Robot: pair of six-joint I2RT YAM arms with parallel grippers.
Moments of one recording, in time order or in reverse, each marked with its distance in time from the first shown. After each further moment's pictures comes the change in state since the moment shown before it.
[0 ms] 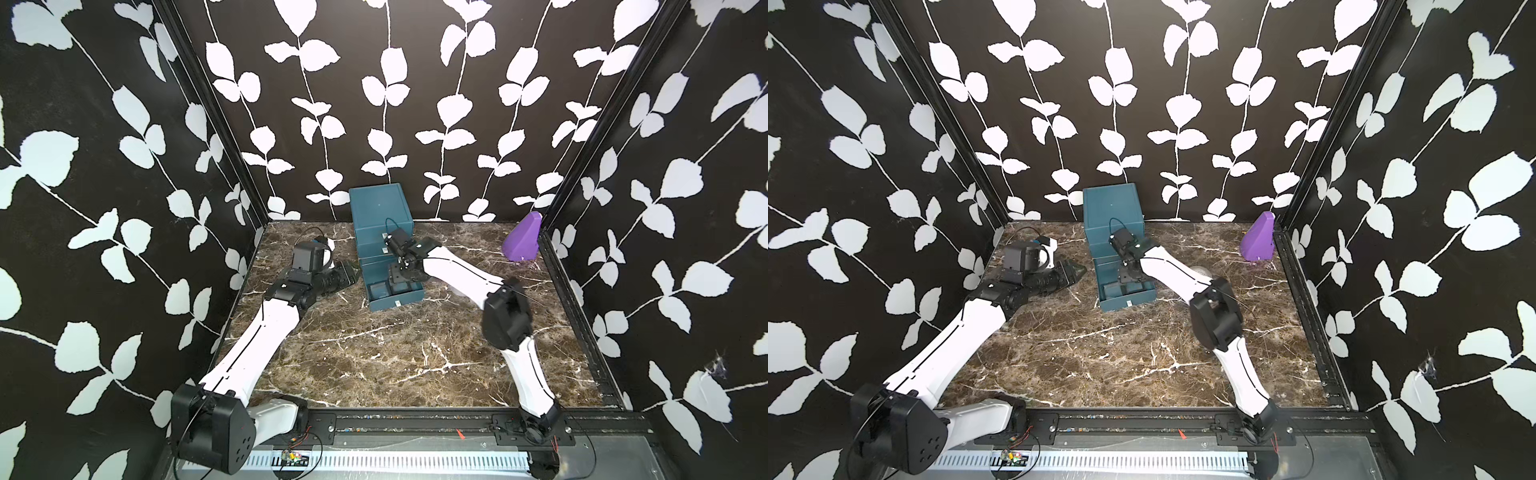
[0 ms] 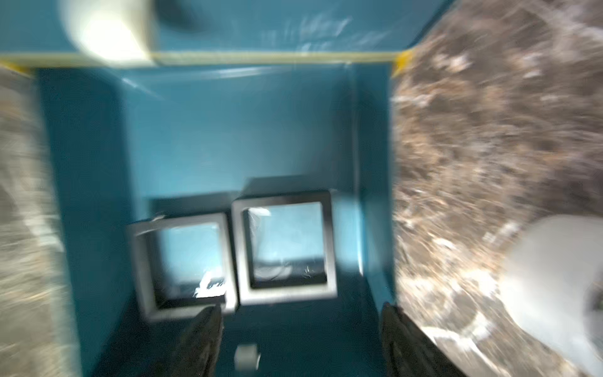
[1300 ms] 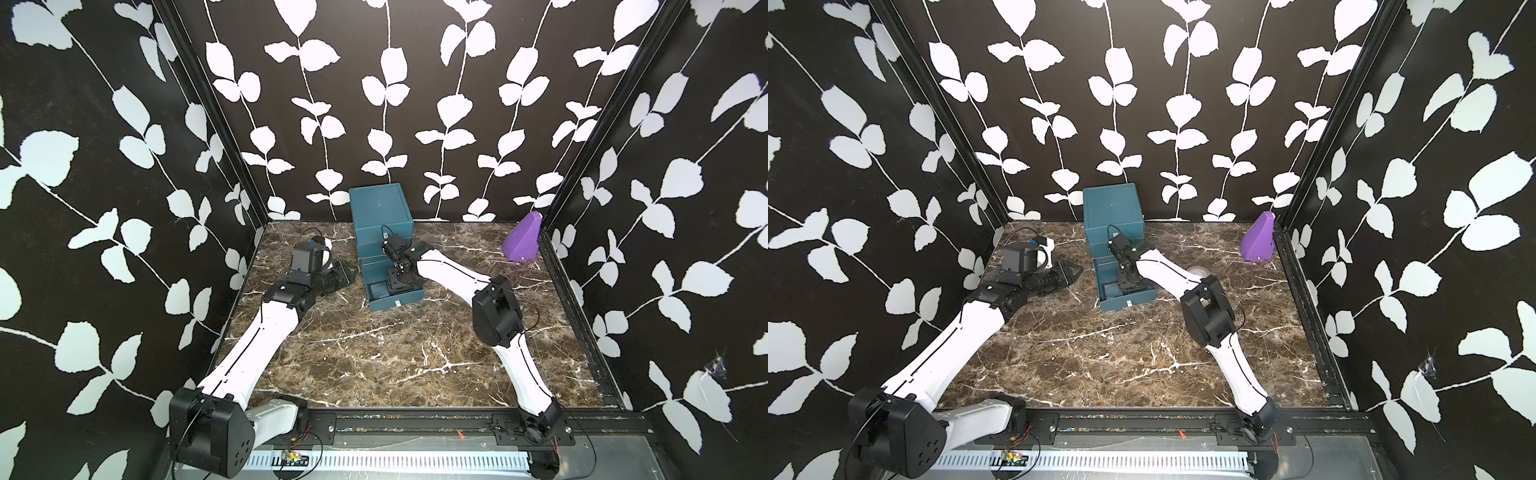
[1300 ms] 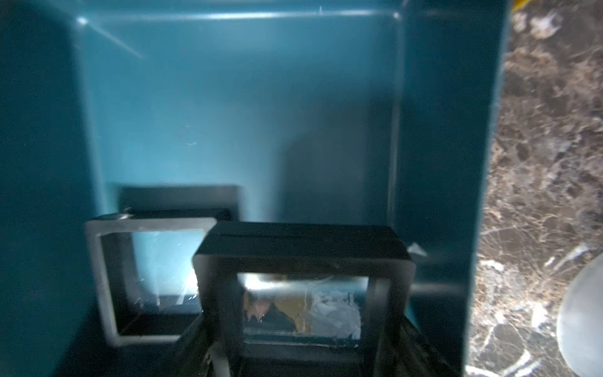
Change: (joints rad) left arm 0.000 -0.033 -0.025 0.008 -0.042 -0.003; right arm -0.002 0.182 0.095 -0.030 -0.040 -0.080
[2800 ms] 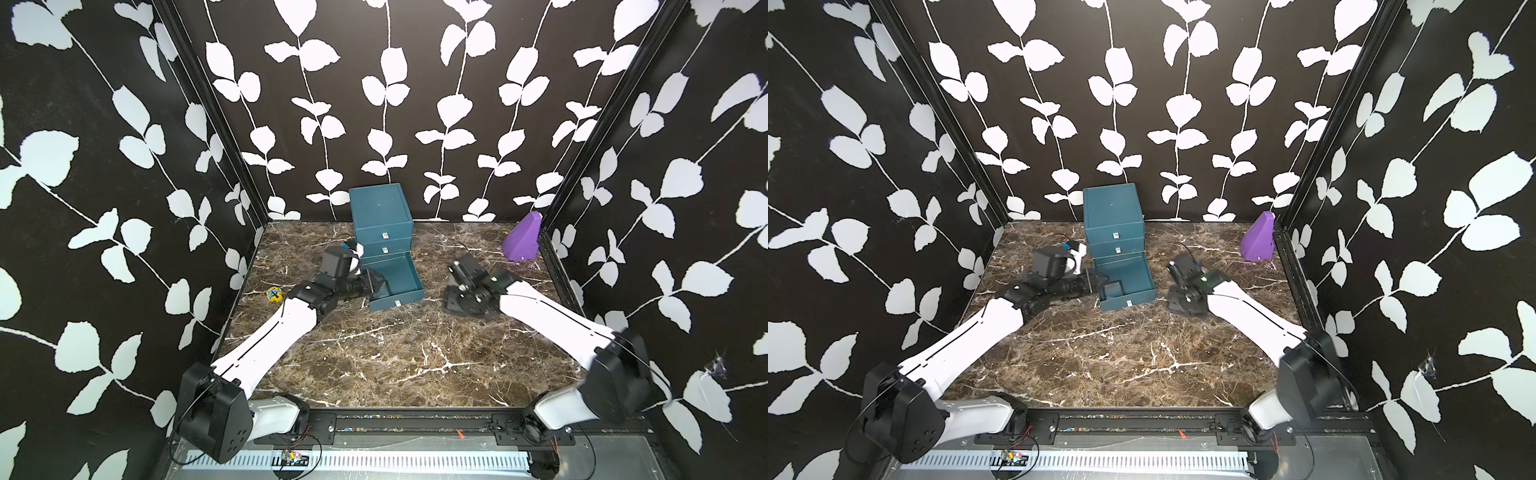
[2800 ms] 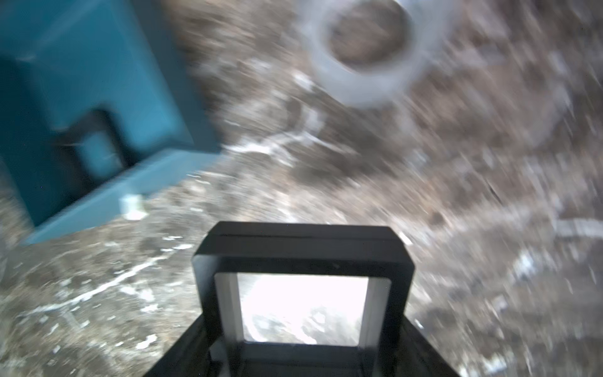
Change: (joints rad) left arm -0.185 0.065 0.000 0.065 -0.018 0.009; right arm -0.088 -0.799 -0.797 0.091 -0.024 0.277
